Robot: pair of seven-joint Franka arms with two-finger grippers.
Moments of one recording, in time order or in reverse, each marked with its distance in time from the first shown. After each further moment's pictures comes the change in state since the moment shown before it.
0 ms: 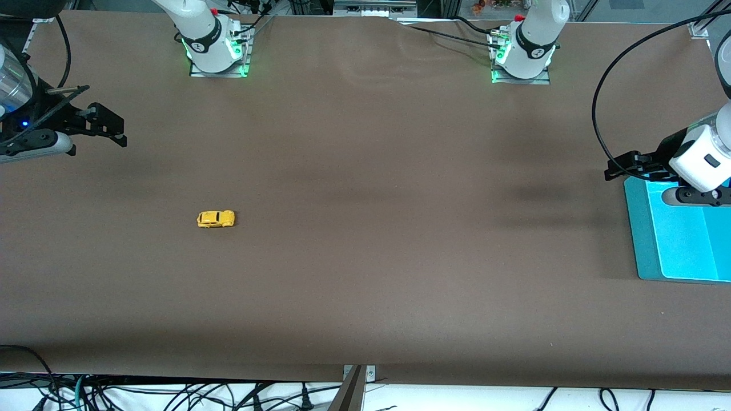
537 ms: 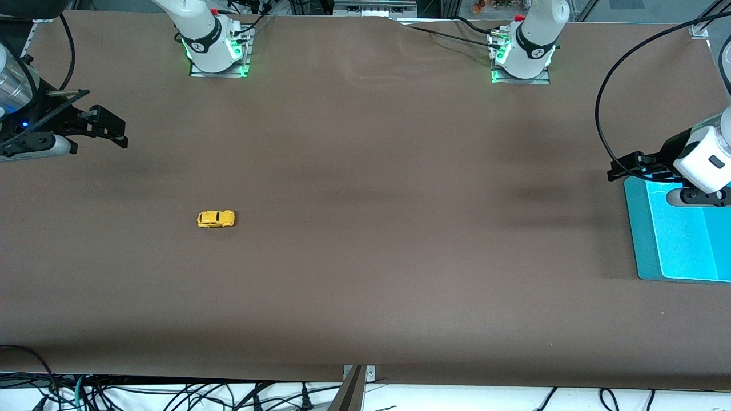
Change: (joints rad) left arm 0.005 0.001 0.000 0.000 0.000 0.000 0.002; right arm 0.001 -0.001 0.001 -0.003 0.000 -0.001 0.063
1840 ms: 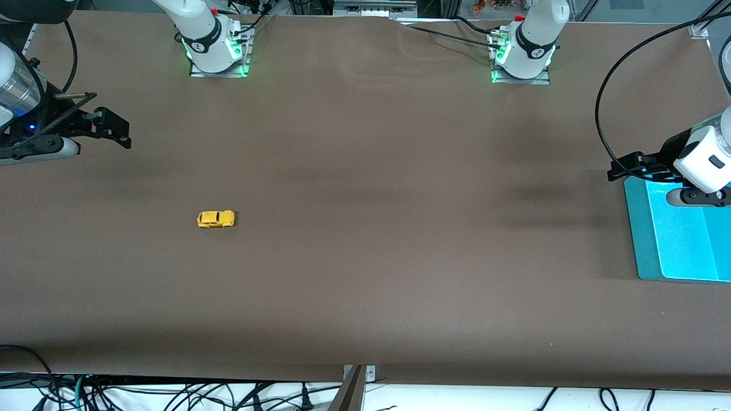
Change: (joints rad) left arm 0.000 0.000 0.000 0.000 0.000 0.000 0.000; right arm 0.008 0.008 0.002 -0.001 -0.016 -0.008 0.000
